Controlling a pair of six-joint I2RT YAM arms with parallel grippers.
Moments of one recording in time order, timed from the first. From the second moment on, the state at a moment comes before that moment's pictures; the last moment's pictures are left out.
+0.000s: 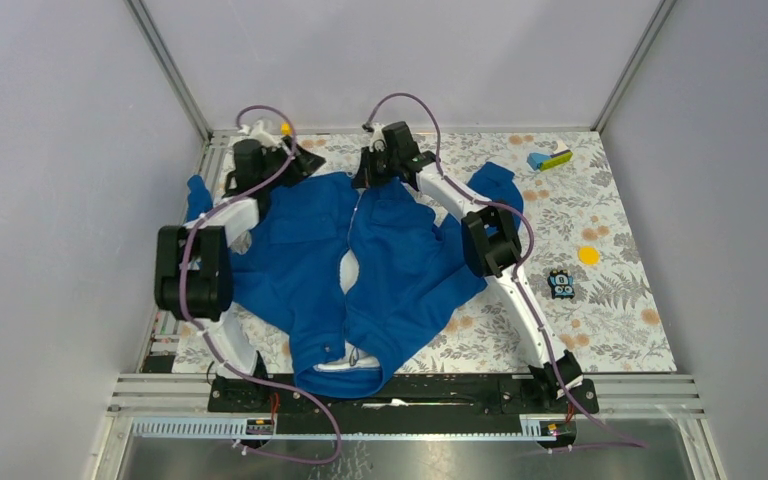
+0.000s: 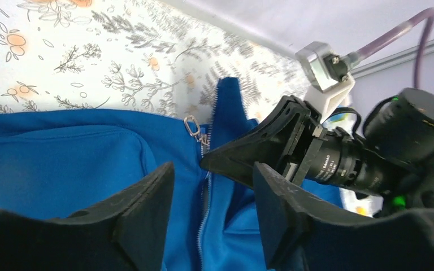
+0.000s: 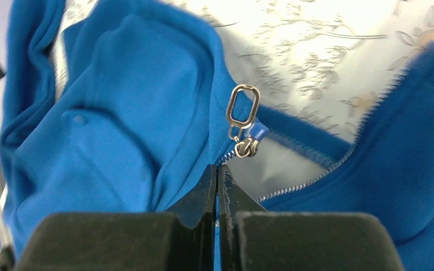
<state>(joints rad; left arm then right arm) -0.05 1.82 1.17 0.29 0.41 -0.61 0.54 2.70 2.40 -0.32 -0.46 0.39</state>
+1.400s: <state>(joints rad) 0.02 1.17 0.87 -0.06 0.56 -0.10 0.68 2.44 2.31 -0.47 -0.92 -0.10</state>
